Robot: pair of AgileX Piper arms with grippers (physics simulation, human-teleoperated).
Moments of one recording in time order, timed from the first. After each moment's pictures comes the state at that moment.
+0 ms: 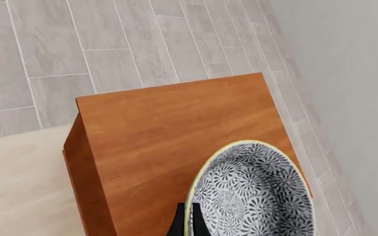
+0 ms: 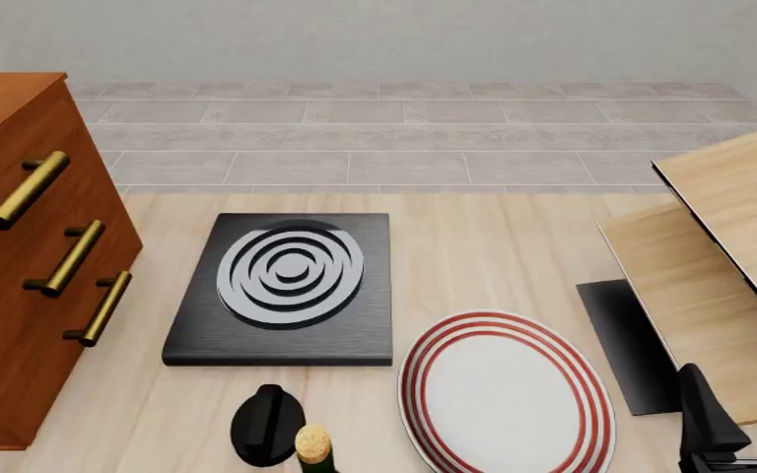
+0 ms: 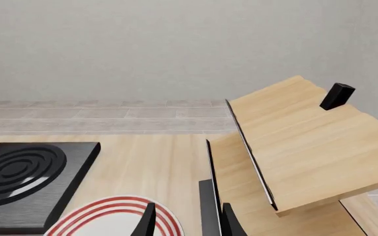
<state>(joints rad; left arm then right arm) 0.74 1.24 -1.50 0.92 -0.70 -0.01 0.01 0.00 0.00 0.00</state>
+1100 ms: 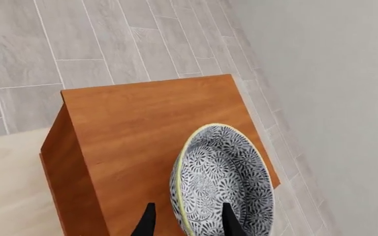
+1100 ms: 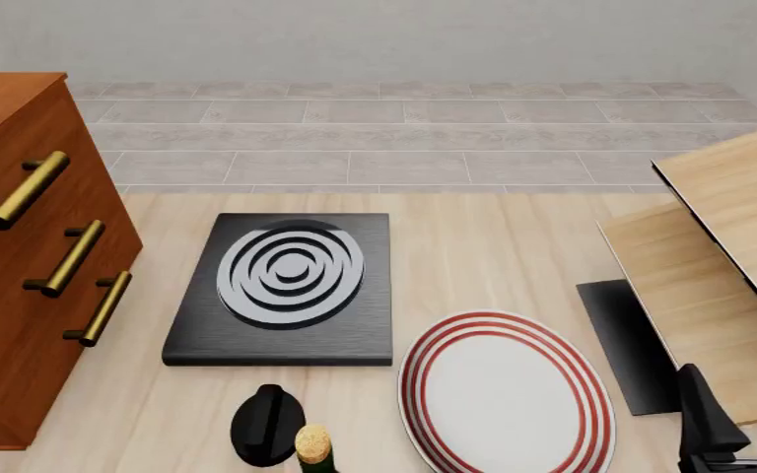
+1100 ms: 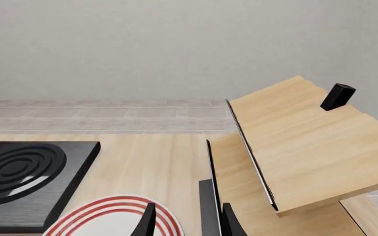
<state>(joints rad) 0.69 1.13 -1.45 0.87 -0.74 -0.01 0.01 0.00 0.00 0.00</state>
